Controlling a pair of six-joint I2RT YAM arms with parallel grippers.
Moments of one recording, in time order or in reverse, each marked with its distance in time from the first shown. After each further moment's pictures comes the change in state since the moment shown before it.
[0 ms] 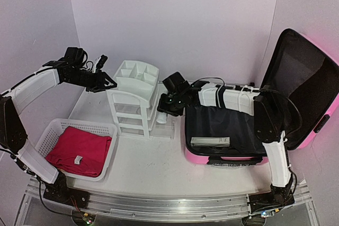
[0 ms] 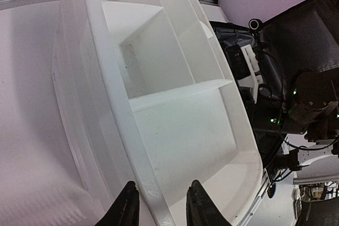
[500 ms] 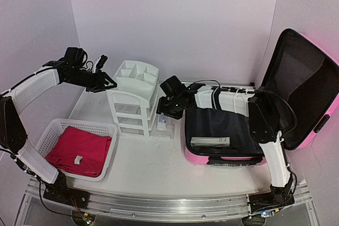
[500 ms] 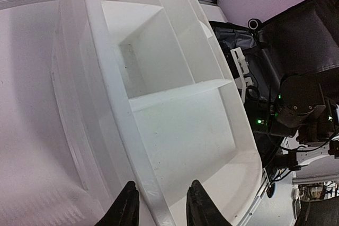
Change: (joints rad) left arm 0.001 0.000 -0.001 0.000 0.008 -0.001; right arm 0.022 0.061 0.024 -0.026 0.072 0.034
